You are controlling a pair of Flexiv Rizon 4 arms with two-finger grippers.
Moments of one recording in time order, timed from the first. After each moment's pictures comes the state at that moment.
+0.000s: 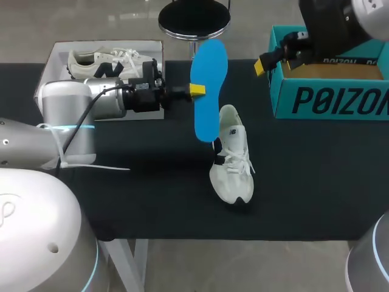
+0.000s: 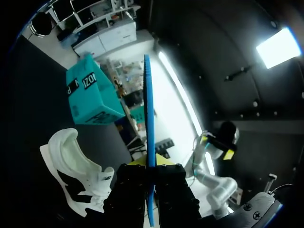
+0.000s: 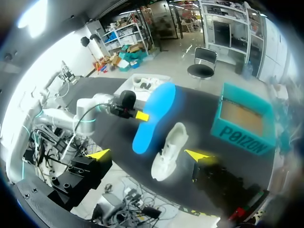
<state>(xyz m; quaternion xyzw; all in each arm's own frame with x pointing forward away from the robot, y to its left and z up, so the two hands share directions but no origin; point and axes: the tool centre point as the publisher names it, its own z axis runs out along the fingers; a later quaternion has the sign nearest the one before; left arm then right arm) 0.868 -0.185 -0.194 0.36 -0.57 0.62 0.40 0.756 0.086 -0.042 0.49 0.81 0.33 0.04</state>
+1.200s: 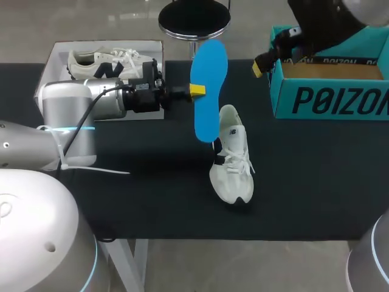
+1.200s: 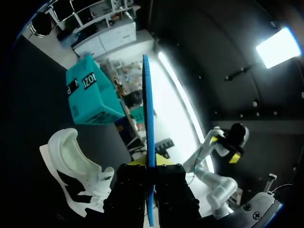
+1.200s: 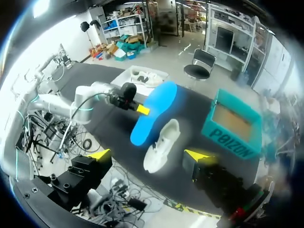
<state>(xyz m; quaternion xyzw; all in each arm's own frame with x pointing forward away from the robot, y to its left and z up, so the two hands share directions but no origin) 0.868 -0.186 -0.195 0.36 -0.57 0.63 0.40 0.739 0.097 -0.024 0.45 0.84 0.27 0.07</state>
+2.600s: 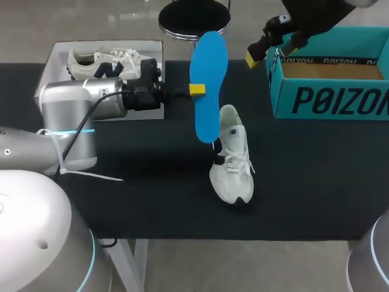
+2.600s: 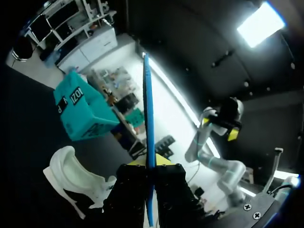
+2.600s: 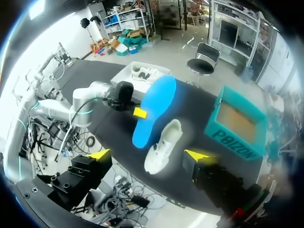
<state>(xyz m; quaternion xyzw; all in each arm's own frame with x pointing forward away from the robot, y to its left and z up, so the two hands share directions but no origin) 0.865 -0.184 -0.189 0.27 -0.60 0.68 0.33 0.768 0.101 -0.026 0.47 0.84 0.26 0.04</state>
